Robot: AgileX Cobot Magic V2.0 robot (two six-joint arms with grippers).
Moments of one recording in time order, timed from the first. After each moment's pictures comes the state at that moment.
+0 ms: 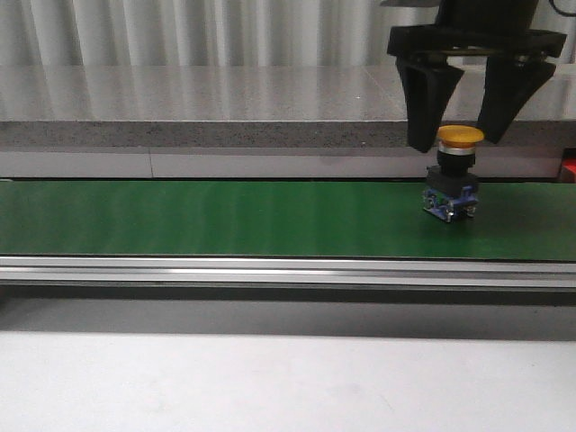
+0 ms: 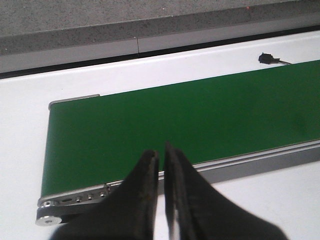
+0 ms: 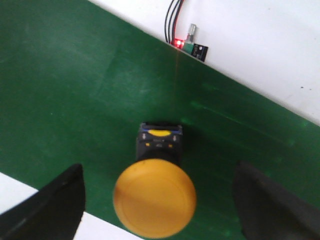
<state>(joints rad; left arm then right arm) -0.16 0.57 -0.60 -0.20 0.60 0.18 0.27 1.87 -1.66 0.09 1.24 -0.09</state>
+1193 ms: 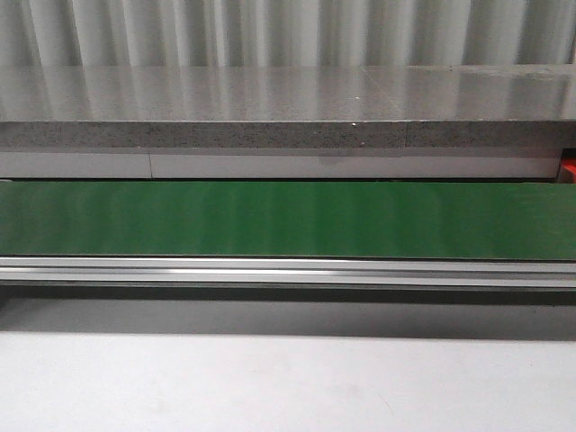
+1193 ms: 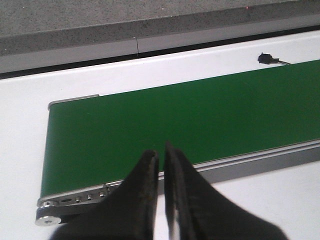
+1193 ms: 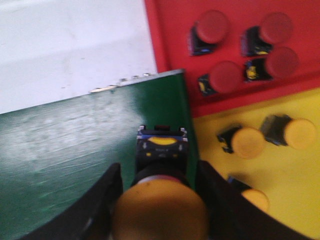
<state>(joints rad) -0.16 0.57 -0.60 -0.20 0.60 0.18 -0.23 1.53 -1.57 -0.07 1.24 0.18</state>
